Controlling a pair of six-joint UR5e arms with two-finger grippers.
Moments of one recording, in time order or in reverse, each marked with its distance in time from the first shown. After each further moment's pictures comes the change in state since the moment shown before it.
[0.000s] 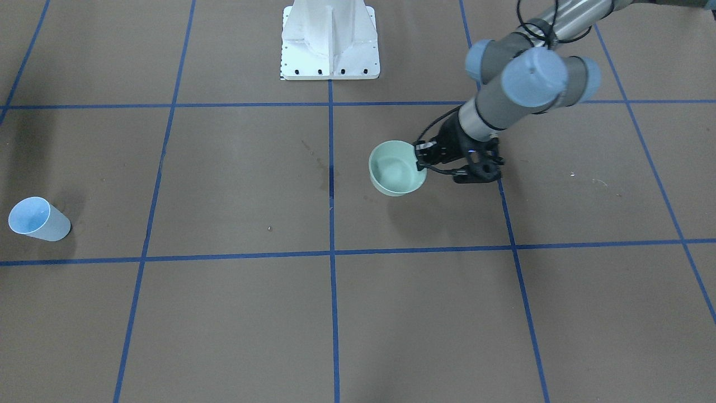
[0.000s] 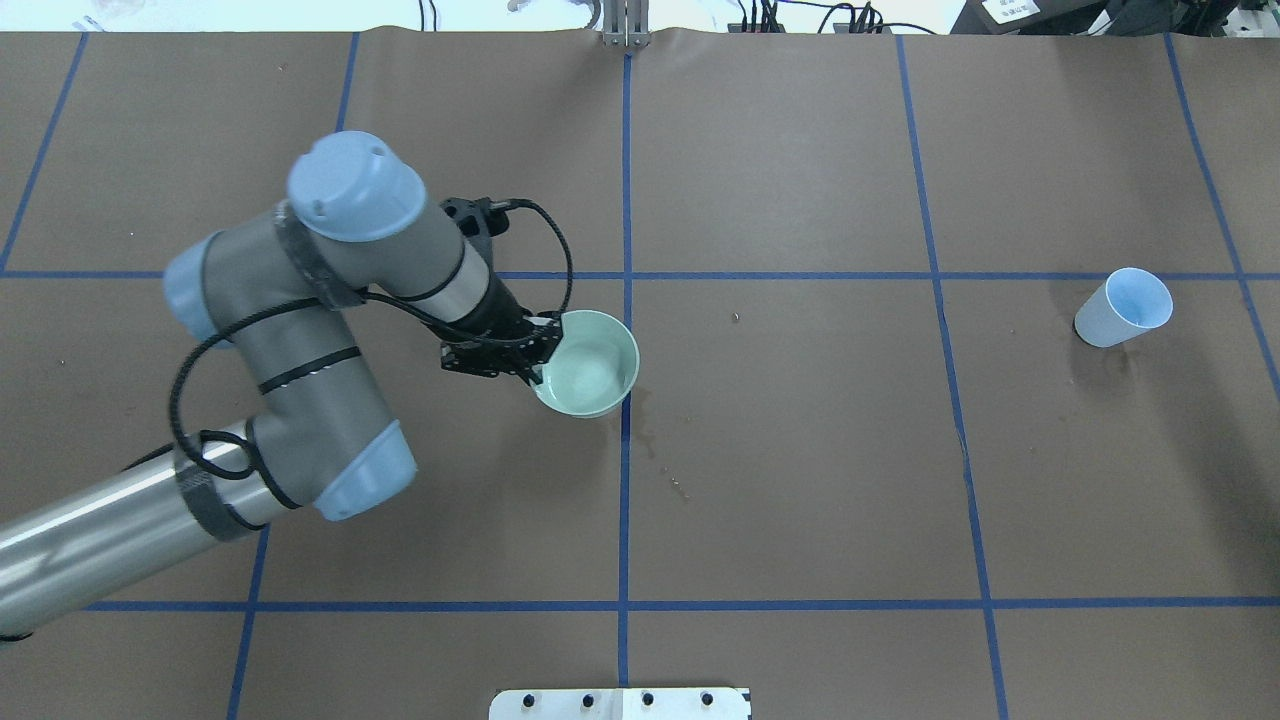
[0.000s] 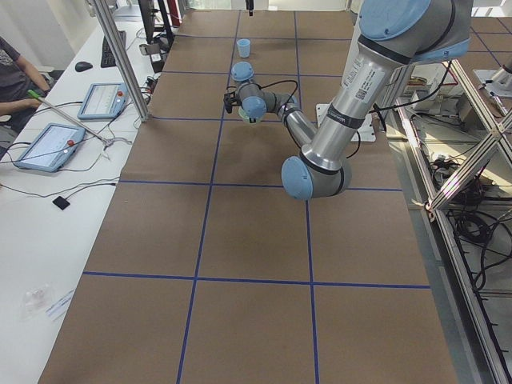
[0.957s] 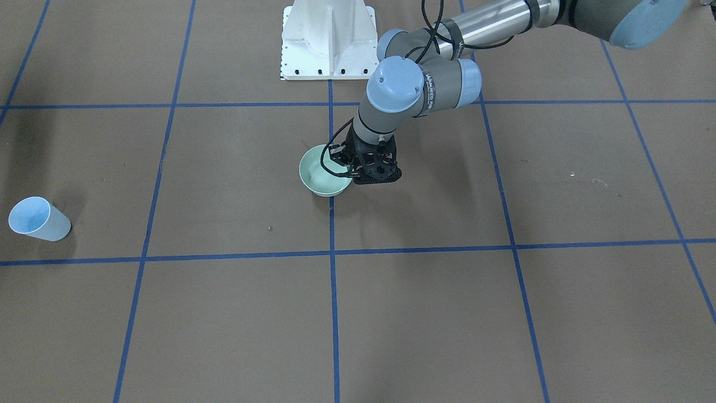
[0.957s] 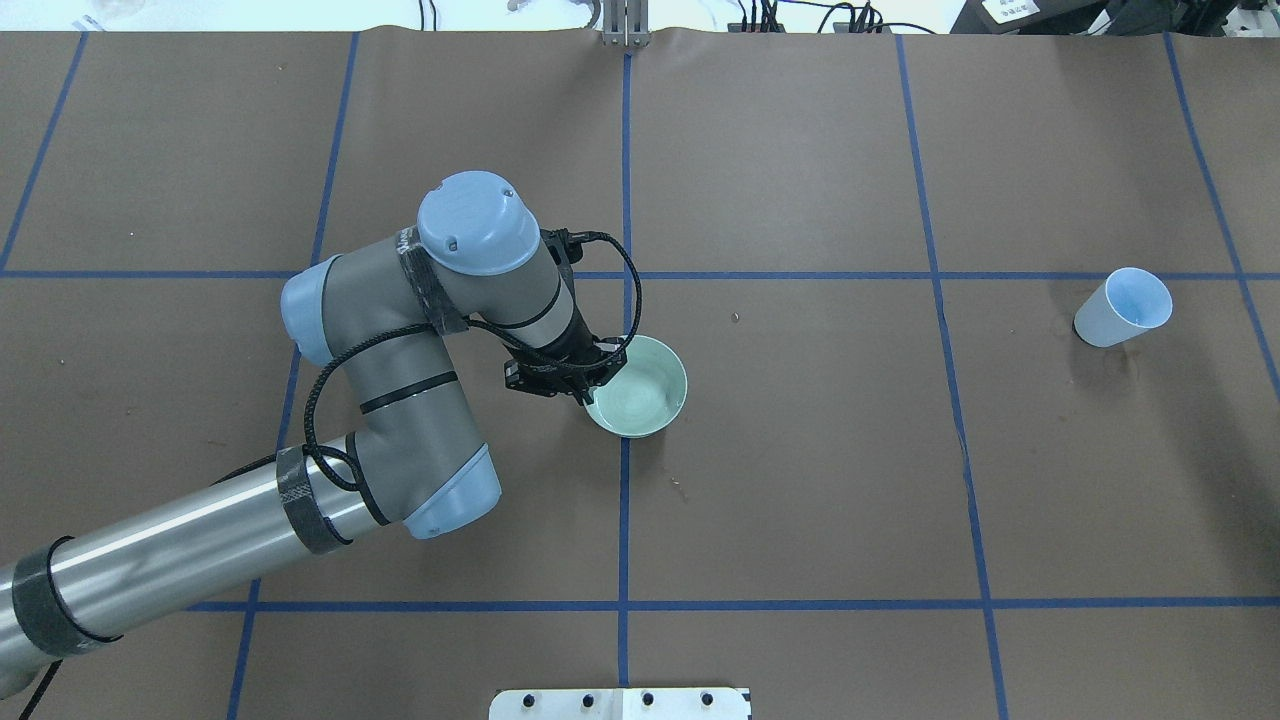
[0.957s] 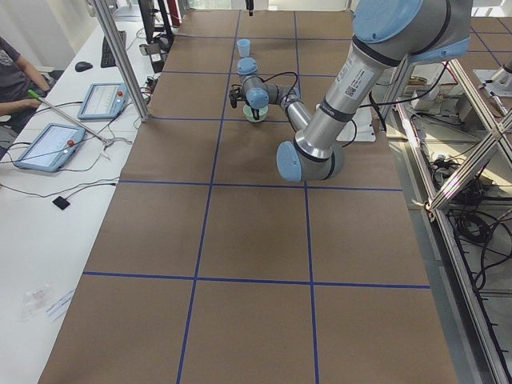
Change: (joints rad) left arm 0.055 -0.094 0.115 0.029 0.054 0.002; right arm 0.000 0.000 0.000 0.000 -0.001 0.000
